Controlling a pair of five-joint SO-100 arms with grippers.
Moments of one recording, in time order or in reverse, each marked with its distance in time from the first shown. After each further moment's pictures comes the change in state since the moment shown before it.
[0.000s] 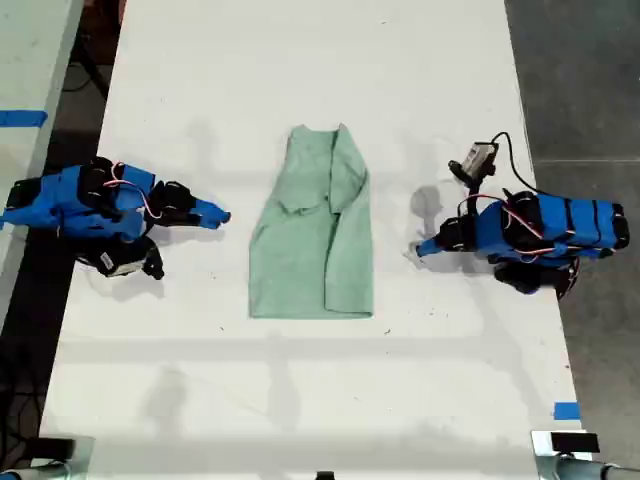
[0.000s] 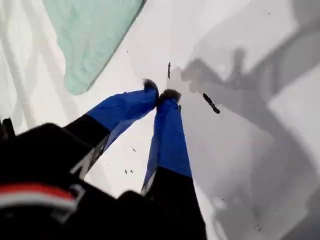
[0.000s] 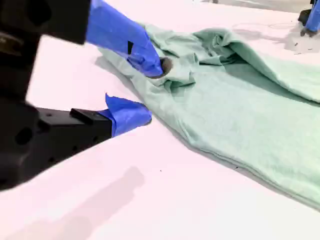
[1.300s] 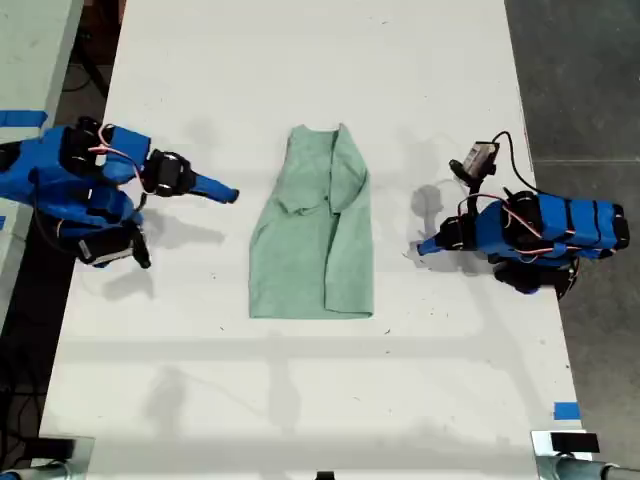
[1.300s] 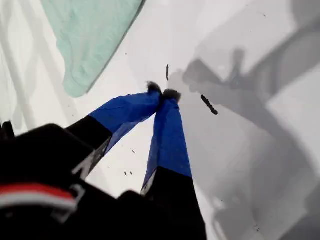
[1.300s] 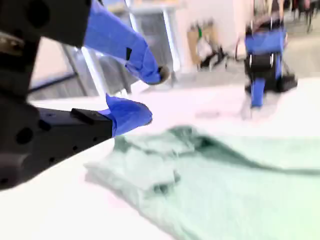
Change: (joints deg) arm 0 1.8 -56.2 -48.2 -5.9 21.4; arm 1 0.7 0.0 0.1 0.0 0.0
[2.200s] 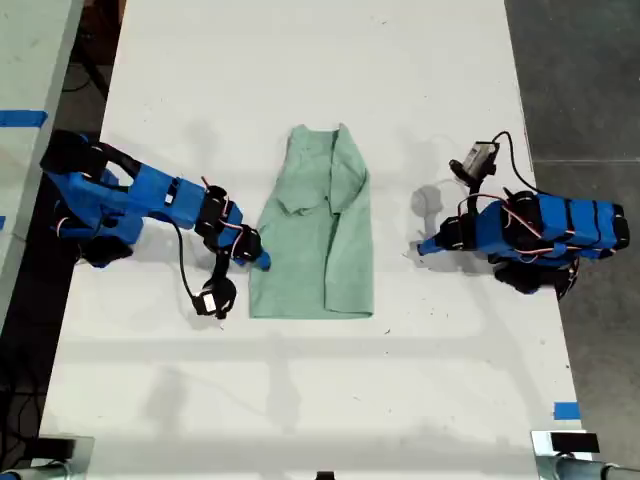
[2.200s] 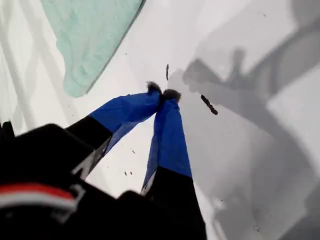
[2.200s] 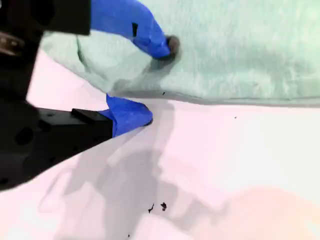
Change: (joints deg) arm 0 8.5 -58.4 -21.3 1.6 -19.2; arm 1 0.0 0.0 0.0 0.0 0.0
